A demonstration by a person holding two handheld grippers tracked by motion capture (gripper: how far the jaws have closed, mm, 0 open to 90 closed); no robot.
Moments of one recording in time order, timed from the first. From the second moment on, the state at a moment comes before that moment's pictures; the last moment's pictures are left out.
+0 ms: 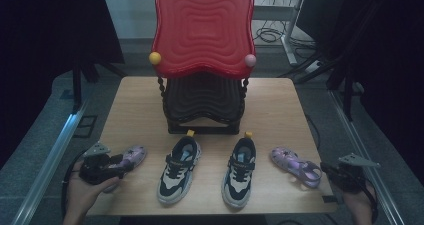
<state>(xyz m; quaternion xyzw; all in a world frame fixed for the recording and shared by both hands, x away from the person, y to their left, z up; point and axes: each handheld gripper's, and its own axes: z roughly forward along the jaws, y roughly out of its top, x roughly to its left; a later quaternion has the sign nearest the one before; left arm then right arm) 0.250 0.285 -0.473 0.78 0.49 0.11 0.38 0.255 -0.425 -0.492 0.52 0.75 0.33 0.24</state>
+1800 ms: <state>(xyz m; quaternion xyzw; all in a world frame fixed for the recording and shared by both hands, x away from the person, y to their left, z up) 0.236 0.302 -0.448 0.76 0.50 0.15 0.39 0.237 -0.378 -0.469 0.47 0.76 0.38 0.24</state>
